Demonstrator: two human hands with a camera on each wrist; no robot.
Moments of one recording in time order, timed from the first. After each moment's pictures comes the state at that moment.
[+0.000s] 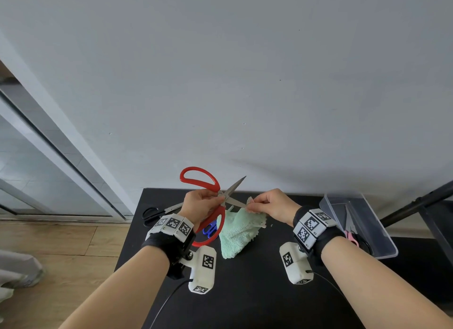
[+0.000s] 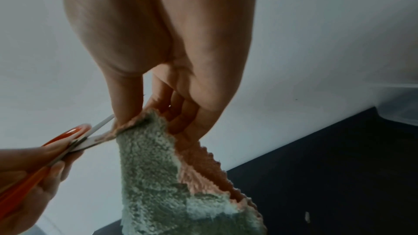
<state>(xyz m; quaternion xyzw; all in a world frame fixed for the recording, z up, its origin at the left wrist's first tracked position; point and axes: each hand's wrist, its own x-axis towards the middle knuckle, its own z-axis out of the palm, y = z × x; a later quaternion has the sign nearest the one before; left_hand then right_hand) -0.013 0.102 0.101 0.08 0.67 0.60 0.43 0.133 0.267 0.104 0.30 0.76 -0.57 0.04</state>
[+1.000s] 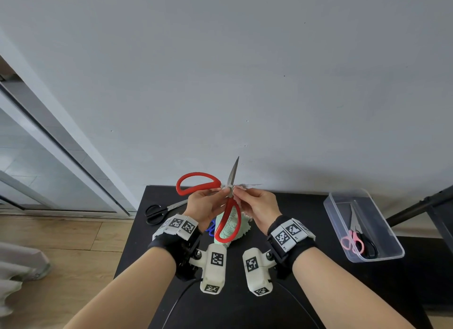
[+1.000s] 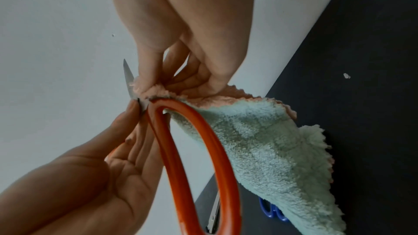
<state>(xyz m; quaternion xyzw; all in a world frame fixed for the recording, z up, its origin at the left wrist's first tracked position) -0.004 0.107 0.105 0.00 0.54 0.70 0.47 0.104 0.214 0.097 0.36 0.46 -0.79 -0.16</state>
